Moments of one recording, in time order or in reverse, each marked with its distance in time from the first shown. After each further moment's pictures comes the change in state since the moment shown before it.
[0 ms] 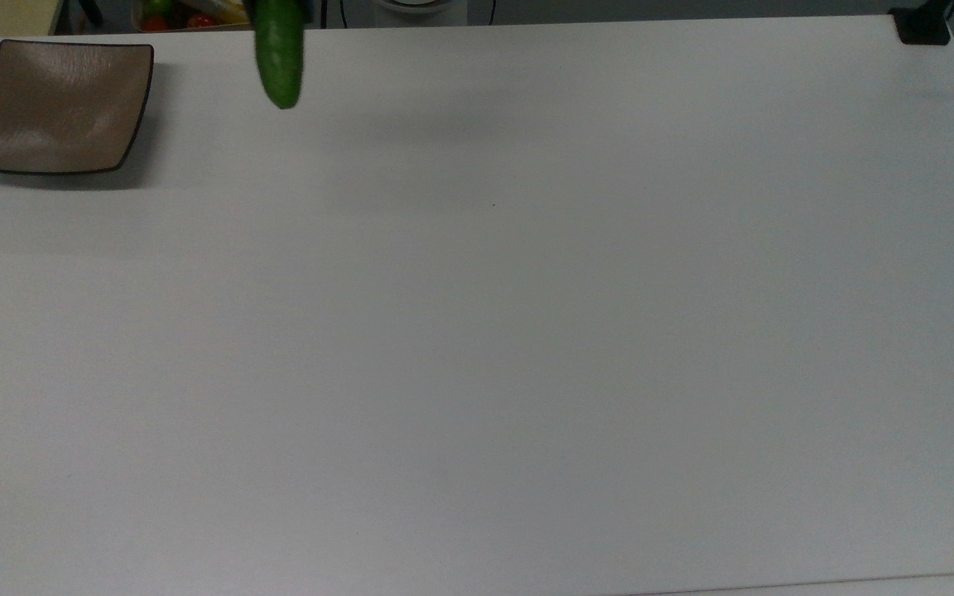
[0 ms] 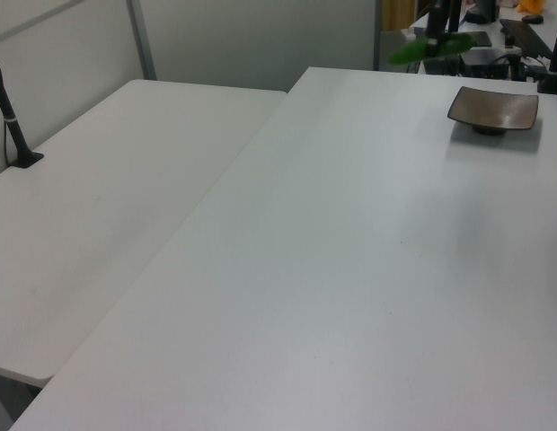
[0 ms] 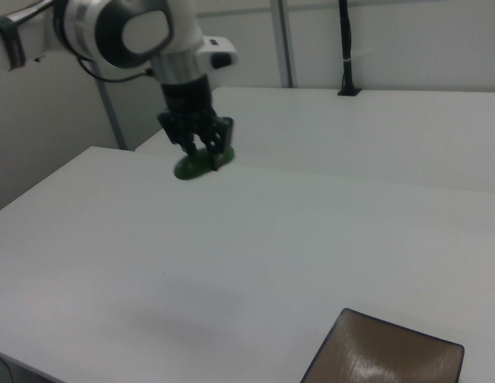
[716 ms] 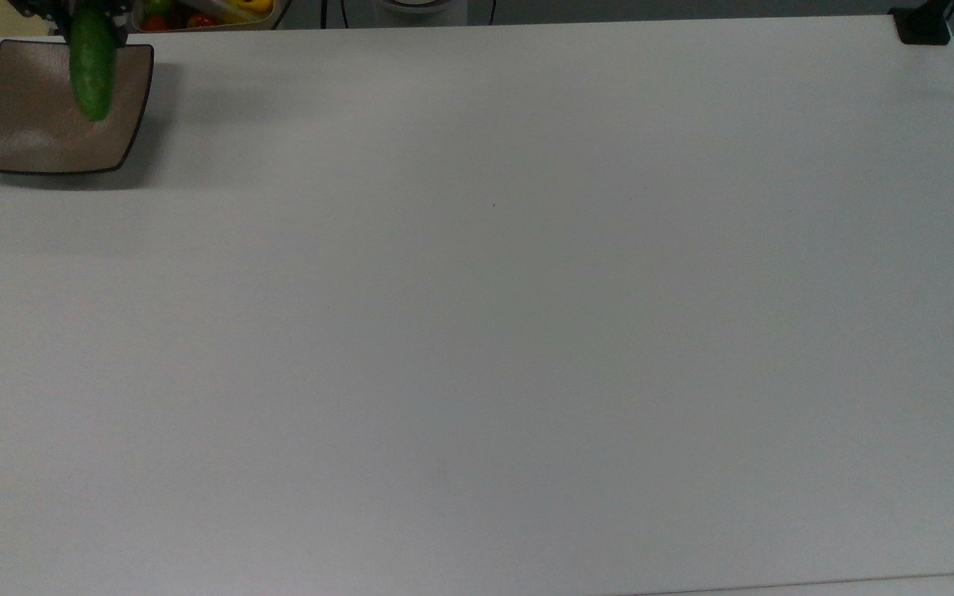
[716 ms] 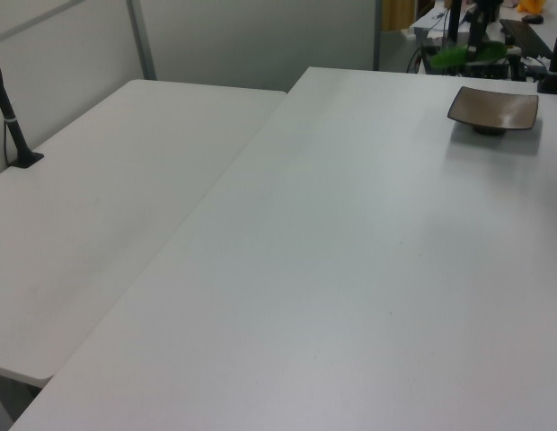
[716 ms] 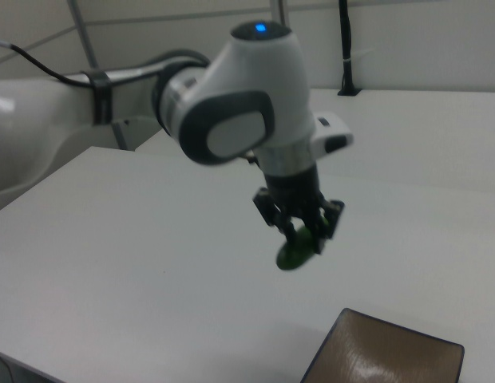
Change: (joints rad) arm -0.194 0.038 -0.171 -0.198 0.000 0.272 -0.382
